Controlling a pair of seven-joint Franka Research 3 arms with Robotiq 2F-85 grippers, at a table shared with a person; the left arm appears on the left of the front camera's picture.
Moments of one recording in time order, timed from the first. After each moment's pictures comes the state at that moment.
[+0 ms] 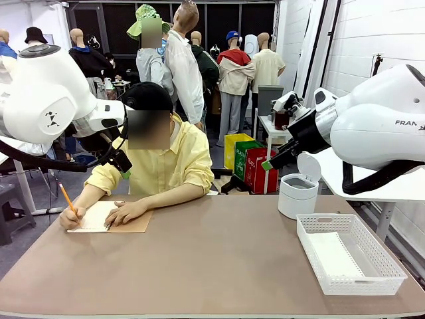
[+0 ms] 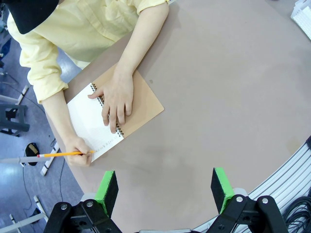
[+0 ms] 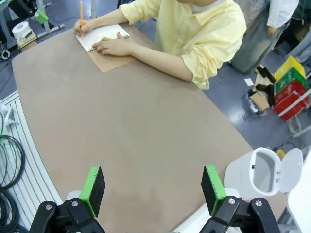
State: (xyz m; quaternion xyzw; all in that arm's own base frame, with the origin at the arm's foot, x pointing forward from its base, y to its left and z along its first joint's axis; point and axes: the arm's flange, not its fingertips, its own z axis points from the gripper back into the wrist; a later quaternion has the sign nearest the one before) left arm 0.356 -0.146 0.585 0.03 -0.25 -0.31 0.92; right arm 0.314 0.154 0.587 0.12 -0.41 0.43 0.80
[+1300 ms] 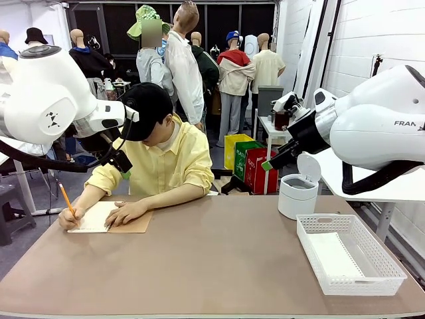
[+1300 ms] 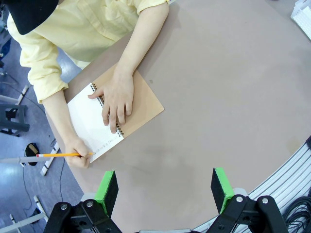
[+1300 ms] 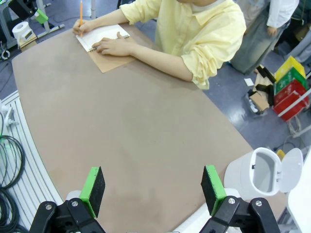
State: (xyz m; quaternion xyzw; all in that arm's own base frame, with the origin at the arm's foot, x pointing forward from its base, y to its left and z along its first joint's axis) left arm 0.356 -0.146 0.585 0.03 -0.25 -0.31 0.92; right arm 0.314 0.154 0.587 0.12 -0.41 0.43 0.80
